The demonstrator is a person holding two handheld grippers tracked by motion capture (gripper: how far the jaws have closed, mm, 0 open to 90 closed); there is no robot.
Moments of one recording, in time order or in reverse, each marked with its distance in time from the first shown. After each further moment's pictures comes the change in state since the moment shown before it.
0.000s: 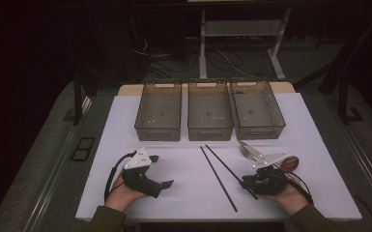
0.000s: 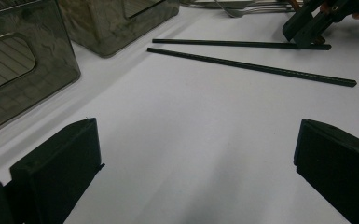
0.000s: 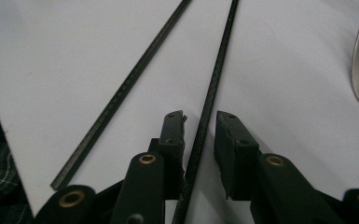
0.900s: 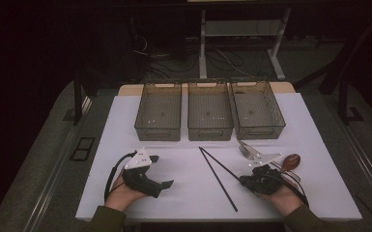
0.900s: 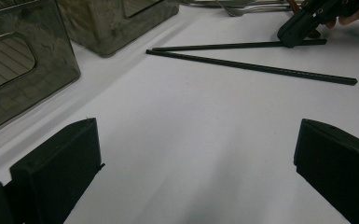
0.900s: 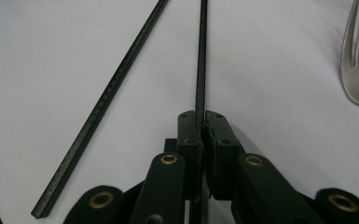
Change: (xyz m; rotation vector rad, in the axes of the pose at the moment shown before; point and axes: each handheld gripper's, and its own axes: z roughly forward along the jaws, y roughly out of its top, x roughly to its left) left arm 0.000 0.000 0.001 0.001 0.001 0.004; right arm 0.007 0.005 0.008 0.016 -0.085 0.049
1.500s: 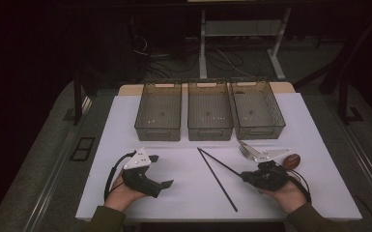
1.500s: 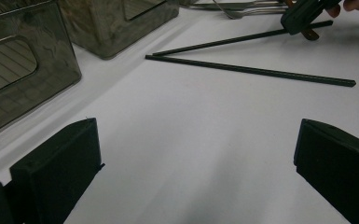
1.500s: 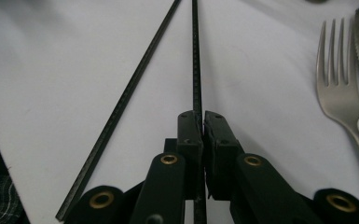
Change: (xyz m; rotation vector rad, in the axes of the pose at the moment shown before) left arm 0.000 0.000 -0.001 -0.005 -0.003 0.001; right arm -0.008 0.005 -0.016 -0.070 0.048 0.028
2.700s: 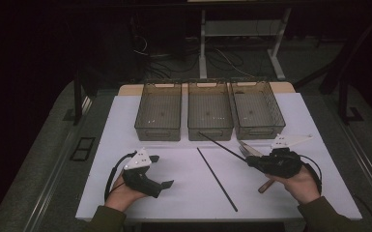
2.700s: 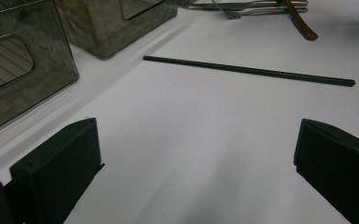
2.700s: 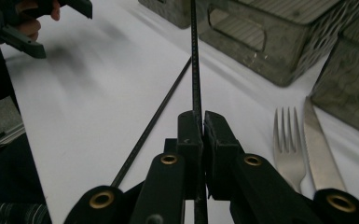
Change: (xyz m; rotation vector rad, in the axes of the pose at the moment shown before) left arm 0.001 -0.002 0.002 -0.010 -0.005 0.001; right arm -0.016 0.027 -0.040 -0.172 0.067 -0.039
